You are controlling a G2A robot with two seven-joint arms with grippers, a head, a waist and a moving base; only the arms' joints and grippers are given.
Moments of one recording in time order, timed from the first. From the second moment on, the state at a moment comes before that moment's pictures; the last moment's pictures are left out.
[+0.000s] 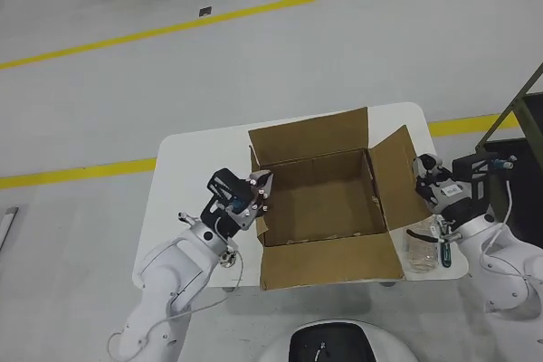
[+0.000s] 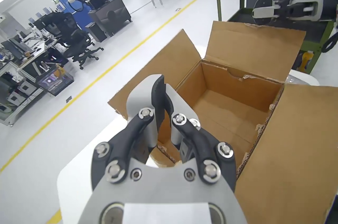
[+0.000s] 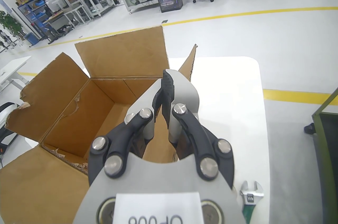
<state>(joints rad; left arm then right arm) 1.15 -1.18 -1.29 -1.97 1.40 -0.47 -0.28 -1.45 -1.29 1.62 -1.98 -0.99 -0.17 0.31</state>
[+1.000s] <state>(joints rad) 1.16 -1.18 -1.26 -1.87 1.66 -0.38 -0.45 -1.43 -1.28 1.60 -1.88 -1.07 -0.08 0.37</state>
